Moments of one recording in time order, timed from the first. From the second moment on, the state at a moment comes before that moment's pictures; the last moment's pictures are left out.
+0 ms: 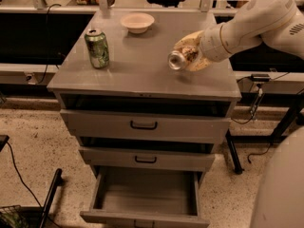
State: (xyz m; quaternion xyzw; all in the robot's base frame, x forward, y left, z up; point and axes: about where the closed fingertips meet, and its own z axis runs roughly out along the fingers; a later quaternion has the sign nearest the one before) arm 0.686 -0.110 0.879 -0.86 0.27 -0.15 0.41
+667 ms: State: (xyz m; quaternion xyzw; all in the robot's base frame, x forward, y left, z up) arm 0.677 -0.116 0.889 -0.86 0.28 -0.16 0.39
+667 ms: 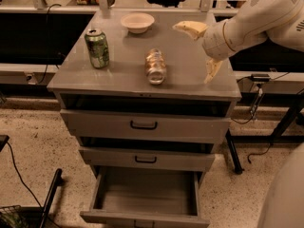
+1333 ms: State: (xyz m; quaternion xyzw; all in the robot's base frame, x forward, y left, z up) arm 0.665 -0.148 0.925 -0.84 0.31 -0.19 0.40
